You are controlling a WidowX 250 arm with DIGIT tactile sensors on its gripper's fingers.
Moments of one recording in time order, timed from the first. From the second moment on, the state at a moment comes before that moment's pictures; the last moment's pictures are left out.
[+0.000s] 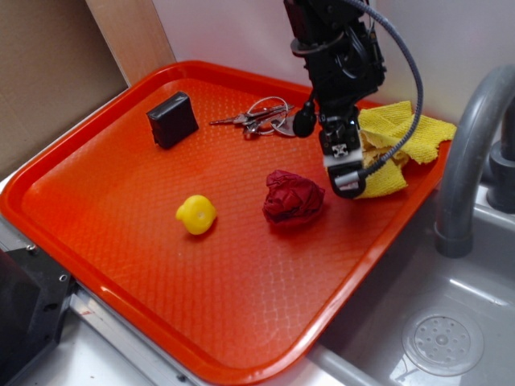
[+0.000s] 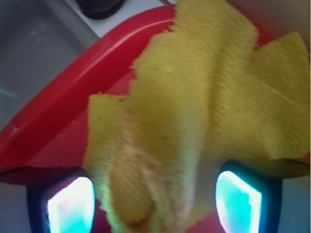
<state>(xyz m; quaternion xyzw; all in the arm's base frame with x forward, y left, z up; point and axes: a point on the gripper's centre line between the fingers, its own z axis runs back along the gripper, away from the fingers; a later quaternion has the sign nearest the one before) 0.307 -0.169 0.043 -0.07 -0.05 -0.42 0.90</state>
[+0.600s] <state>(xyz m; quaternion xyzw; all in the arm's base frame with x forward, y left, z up) 0.313 -0.172 0.030 -0.07 -0.04 -0.41 0.91</state>
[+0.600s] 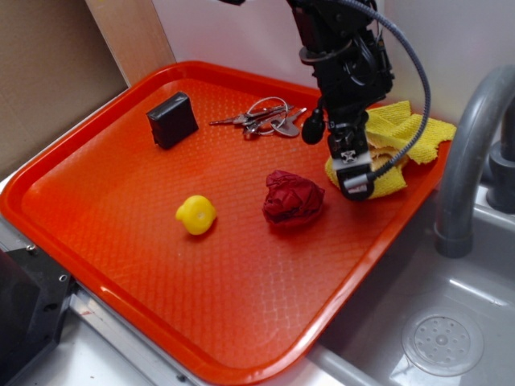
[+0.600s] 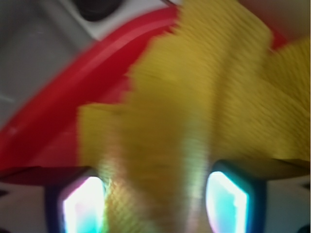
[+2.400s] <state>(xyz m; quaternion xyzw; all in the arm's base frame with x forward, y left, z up) 0.197 0.041 0.291 -0.04 0.04 0.00 1.00</state>
